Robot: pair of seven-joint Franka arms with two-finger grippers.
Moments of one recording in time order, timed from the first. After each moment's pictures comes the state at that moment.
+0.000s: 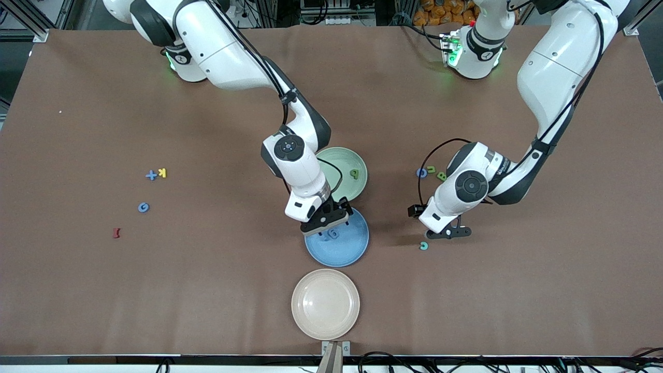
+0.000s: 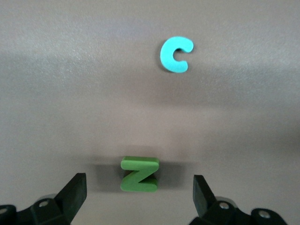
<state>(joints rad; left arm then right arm) 0.10 0.72 -0.52 -1.80 0.41 2.33 -0.69 0.72 0.88 -0.06 -1.38 0.08 2.67 0.33</state>
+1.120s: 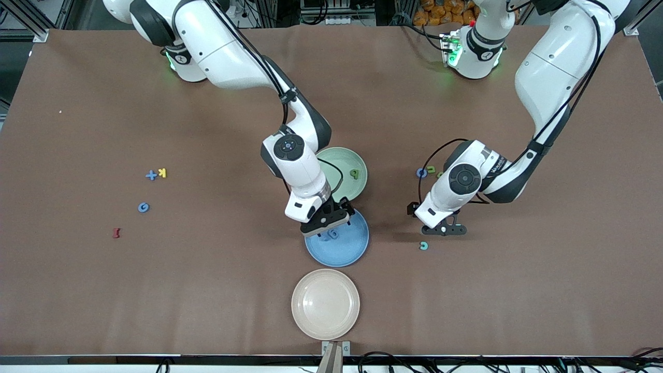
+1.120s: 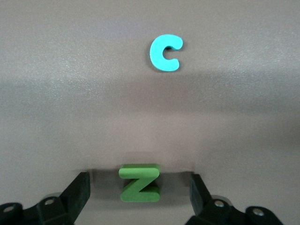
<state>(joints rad) 0.10 0.72 -0.52 -1.84 0.51 2.41 -0.68 0.72 0.87 -0.06 -1.36 0.08 2.66 0.33</state>
